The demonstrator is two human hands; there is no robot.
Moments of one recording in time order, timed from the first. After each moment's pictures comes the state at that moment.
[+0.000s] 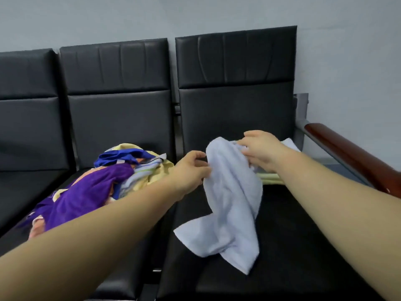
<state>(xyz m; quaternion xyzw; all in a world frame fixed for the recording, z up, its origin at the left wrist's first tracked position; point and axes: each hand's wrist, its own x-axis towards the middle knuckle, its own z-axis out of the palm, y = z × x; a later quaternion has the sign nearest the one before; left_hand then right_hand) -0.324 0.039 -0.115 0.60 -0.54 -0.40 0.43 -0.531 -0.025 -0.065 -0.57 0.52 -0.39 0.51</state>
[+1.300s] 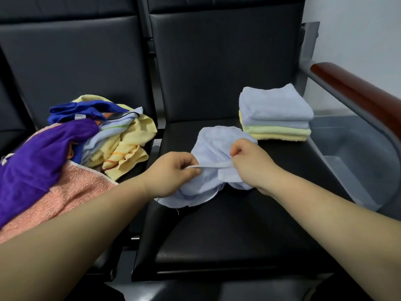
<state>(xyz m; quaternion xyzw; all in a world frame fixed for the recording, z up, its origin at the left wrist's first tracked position) -0.314 0.052 -0.206 0.58 -0.73 -0.28 0.25 -0.538 0.018 -0.193 -0.66 0.61 -0.23 0.37</state>
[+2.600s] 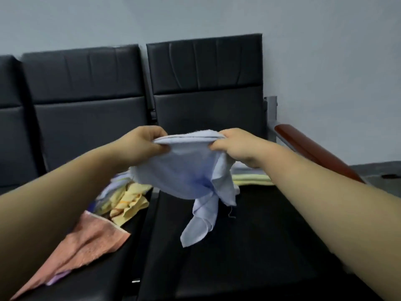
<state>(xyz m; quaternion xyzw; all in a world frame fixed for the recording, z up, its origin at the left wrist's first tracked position) -0.288 0.042 -0.010 0.61 -0.71 -0.18 0.28 -0.558 0.002 -0.026 -0.71 0.49 -0.28 0.42</state>
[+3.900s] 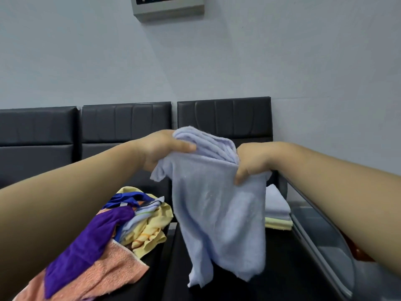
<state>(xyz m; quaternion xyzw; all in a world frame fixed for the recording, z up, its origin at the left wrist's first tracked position) -0.289 0.081 0.104 0.47 -0.66 -0.44 0.38 -0.556 0.038 0.096 -0.83 0.54 -0.03 0.12</state>
